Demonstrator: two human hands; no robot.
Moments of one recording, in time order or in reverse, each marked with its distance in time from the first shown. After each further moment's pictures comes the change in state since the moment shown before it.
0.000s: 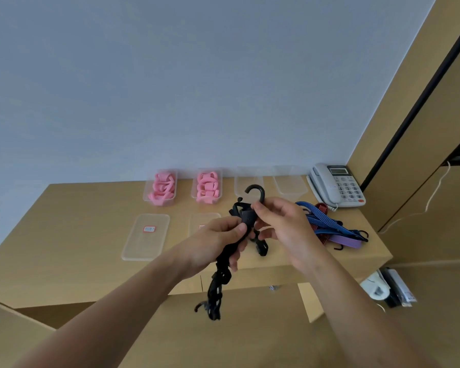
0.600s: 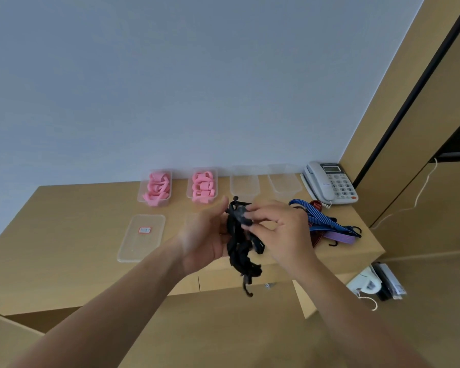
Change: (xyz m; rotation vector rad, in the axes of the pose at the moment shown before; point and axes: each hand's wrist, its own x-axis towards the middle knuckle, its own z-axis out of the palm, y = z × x) left_hand 0.009 0.006 -0.008 -0.548 0.045 -0.189; right_hand -0.011 0.013 0.008 -0.546 0.167 -0.695
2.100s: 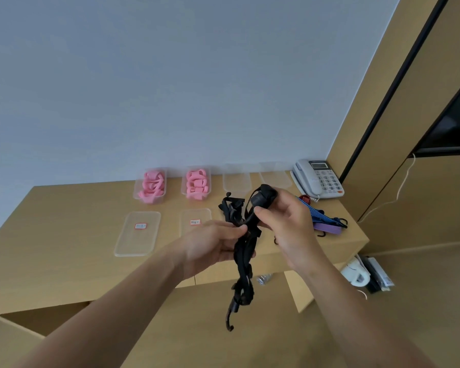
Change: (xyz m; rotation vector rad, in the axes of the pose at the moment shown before) left_hand -0.030 -0.023 0.022 0.249 -0.059 -0.009; right_hand -0.021 -0.016 -0.021 0.525 0.043 0.438
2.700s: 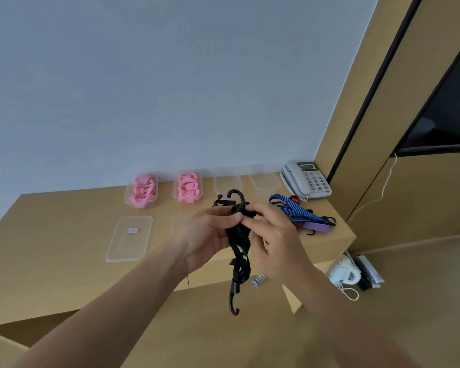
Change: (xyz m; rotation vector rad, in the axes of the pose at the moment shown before) left_hand 0.005 0.009 0.015 -0.236 0.017 0.172; right_hand -0.030 0.008 -0.010 -0.859 -0.038 -0.746
